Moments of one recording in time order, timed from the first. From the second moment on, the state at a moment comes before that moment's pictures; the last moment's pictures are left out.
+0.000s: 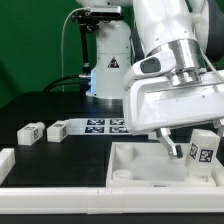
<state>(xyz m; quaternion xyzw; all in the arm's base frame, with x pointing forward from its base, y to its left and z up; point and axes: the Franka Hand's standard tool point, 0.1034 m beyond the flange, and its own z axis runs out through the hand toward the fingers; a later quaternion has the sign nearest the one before) 0.619 0.113 0.067 -0.94 -0.15 -0.29 0.06</state>
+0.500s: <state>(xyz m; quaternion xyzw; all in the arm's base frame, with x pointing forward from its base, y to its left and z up) 0.619 0.112 0.067 -0.94 -0.15 -0.29 0.06</state>
